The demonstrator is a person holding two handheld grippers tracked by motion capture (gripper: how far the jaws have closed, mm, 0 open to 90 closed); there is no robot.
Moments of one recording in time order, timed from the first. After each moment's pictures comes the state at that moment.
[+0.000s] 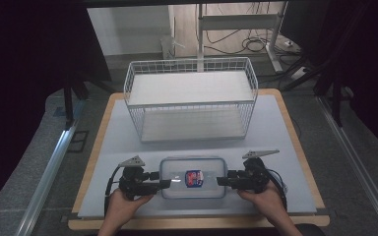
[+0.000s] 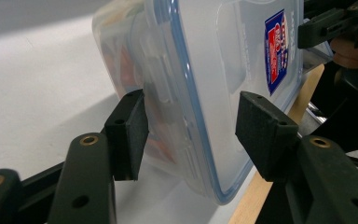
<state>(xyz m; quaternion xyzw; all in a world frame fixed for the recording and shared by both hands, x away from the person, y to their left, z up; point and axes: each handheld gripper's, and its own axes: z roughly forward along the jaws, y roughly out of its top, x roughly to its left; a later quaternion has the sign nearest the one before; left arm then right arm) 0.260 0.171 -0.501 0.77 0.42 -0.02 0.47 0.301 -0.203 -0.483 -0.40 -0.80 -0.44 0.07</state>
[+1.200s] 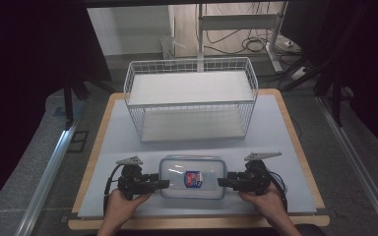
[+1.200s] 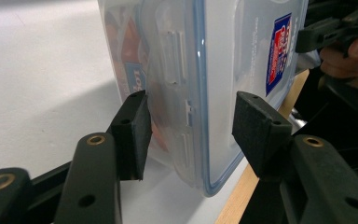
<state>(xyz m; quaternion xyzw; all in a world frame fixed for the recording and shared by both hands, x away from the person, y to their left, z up) 0.266 0.179 -0.506 0.76 0.44 -0.07 0.48 0.296 -0.207 -0.485 -0.40 -0.79 -0.46 0.07</state>
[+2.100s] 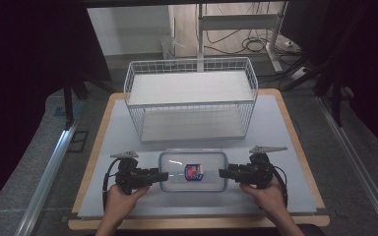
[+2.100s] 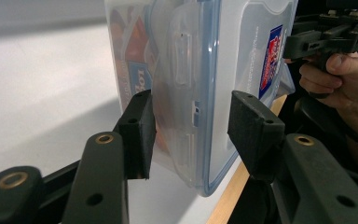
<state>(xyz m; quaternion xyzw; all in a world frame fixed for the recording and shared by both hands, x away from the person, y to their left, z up) 0.274 0.184 -0.489 0.73 0.45 -0.08 0.51 0.307 -0.212 -0.469 -0.40 -0.77 -0.50 0.07</state>
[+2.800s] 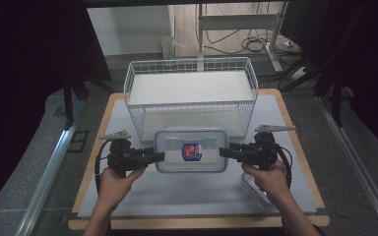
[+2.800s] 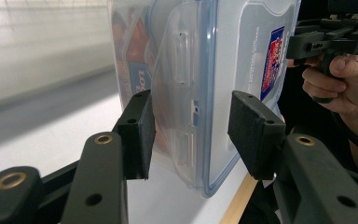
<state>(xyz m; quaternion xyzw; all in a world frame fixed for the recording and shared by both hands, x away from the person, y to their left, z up) 0.288 0.191 -0.420 0.73 0.43 -0.02 0.53 0.325 -0.206 -0.405 -0.38 -0.75 -0.54 0.04</state>
